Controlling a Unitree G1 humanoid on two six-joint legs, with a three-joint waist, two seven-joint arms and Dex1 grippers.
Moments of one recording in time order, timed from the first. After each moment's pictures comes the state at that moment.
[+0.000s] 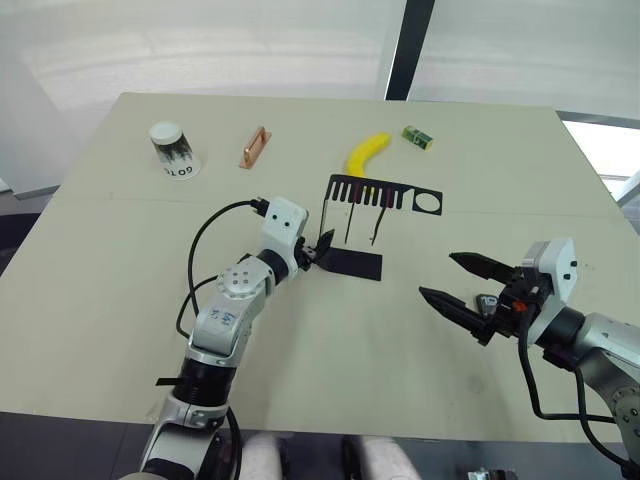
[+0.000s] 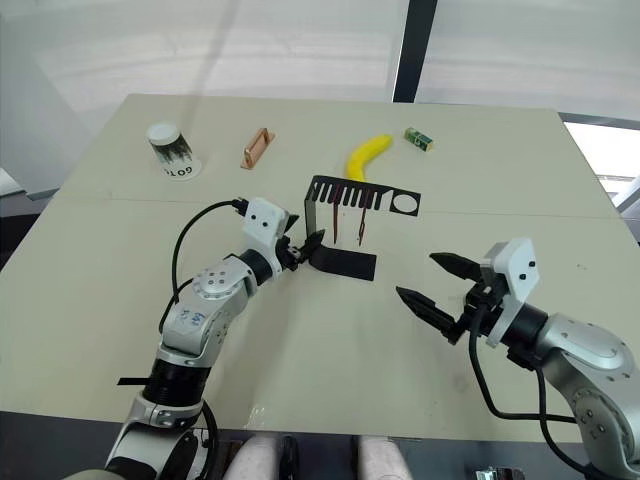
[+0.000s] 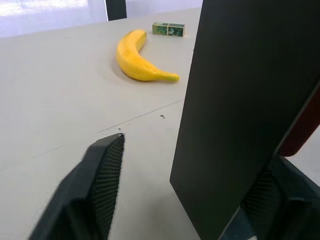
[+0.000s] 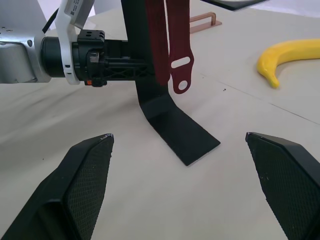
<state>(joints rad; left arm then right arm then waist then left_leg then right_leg) -0.50 0.15 -0.11 -0.14 -0.12 0.57 -0.21 0.03 -0.72 -0.36 -0.63 0.77 0.65 0.66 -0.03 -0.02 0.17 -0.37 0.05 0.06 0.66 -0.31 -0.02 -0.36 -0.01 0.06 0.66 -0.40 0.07</state>
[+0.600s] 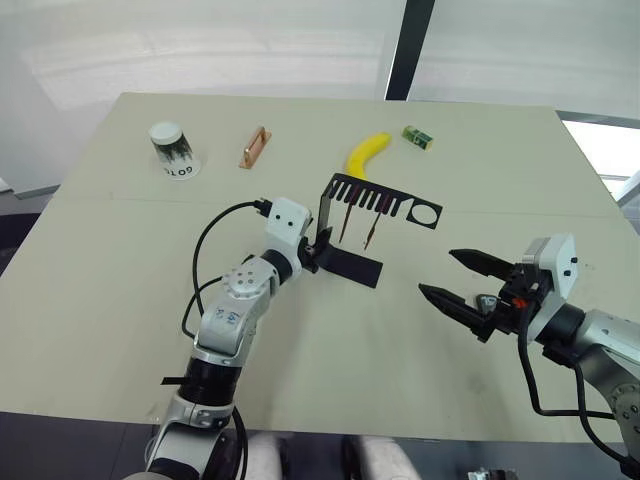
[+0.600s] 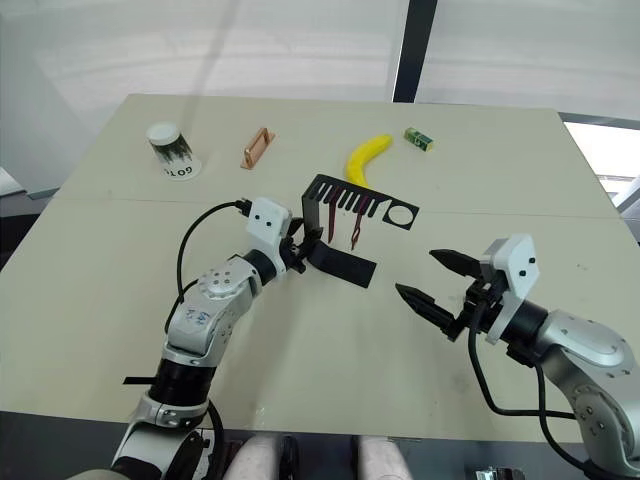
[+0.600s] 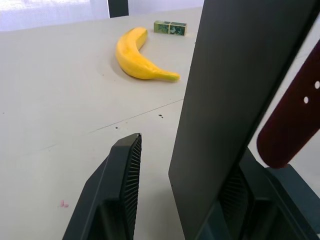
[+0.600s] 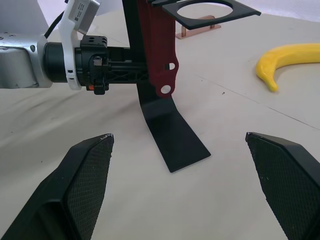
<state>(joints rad) -0.51 0.11 -0.10 -0.11 -0.11 0.58 -0.19 0.01 -0.72 -0.36 -0.63 0.77 0.66 0.65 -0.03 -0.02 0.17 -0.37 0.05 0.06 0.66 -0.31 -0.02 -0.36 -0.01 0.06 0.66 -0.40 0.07</state>
